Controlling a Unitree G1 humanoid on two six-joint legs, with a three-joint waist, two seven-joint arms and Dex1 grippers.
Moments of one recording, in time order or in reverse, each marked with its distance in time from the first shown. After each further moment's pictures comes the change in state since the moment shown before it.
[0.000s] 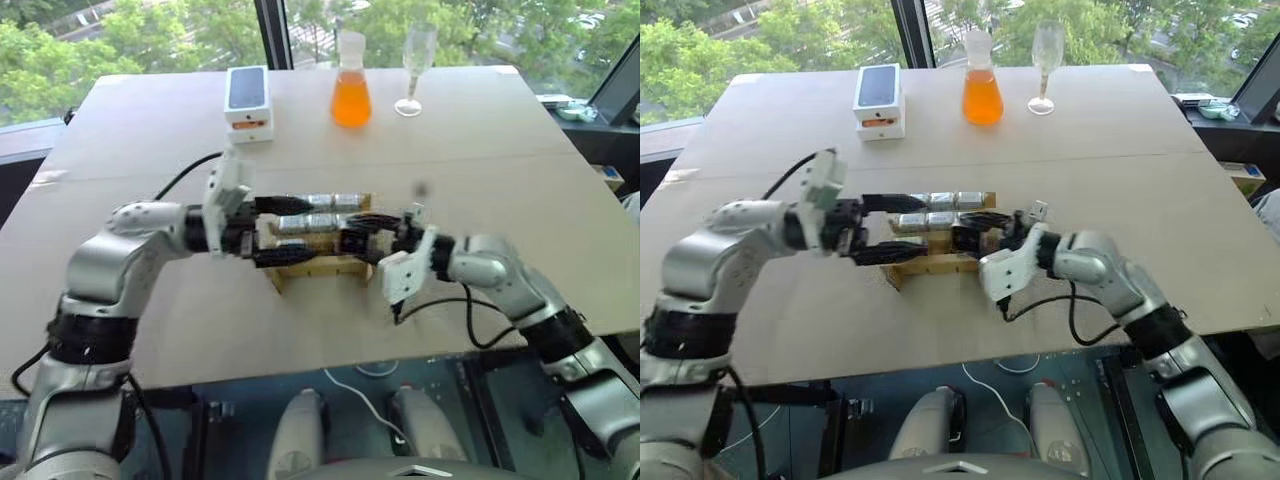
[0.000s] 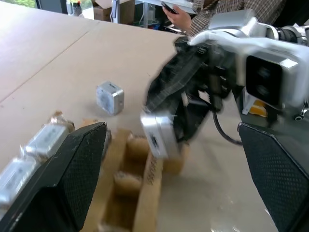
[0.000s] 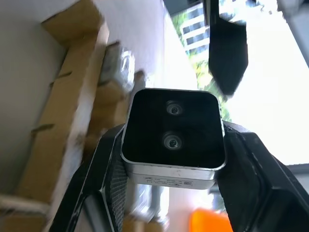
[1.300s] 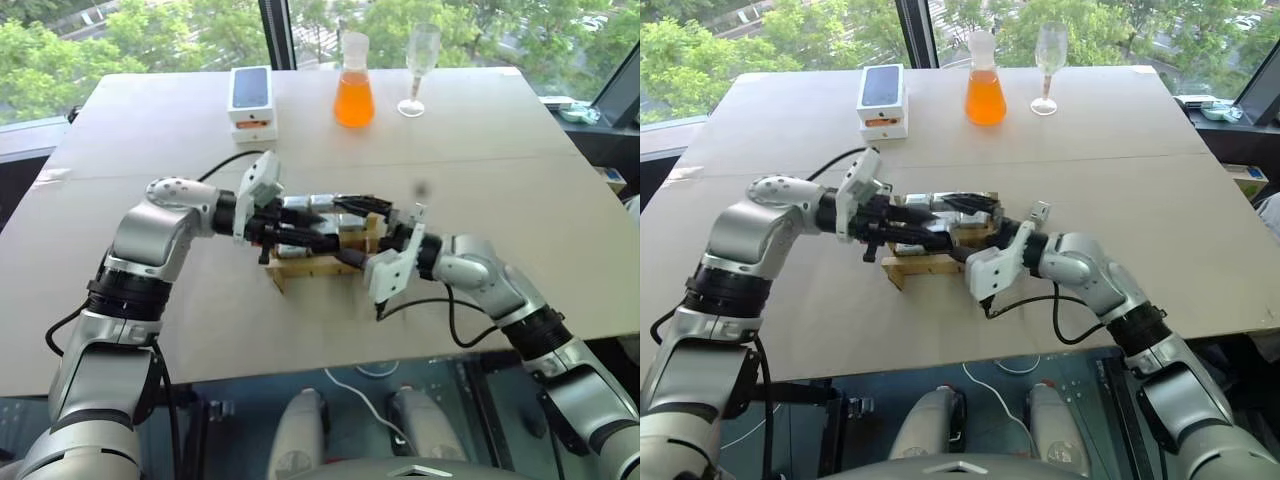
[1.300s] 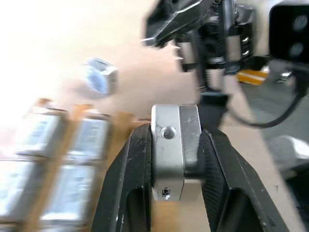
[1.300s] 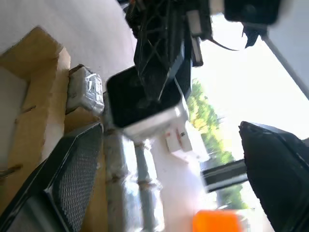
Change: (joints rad) left arm -0.185 -0.055 -0.110 0.301 0.202 -0.166 -0.190; right arm 0.153 0.059 -0.084 0.015 0.287 0.093 0.015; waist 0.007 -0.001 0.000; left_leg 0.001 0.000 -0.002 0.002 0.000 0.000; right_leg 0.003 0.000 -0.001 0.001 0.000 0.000
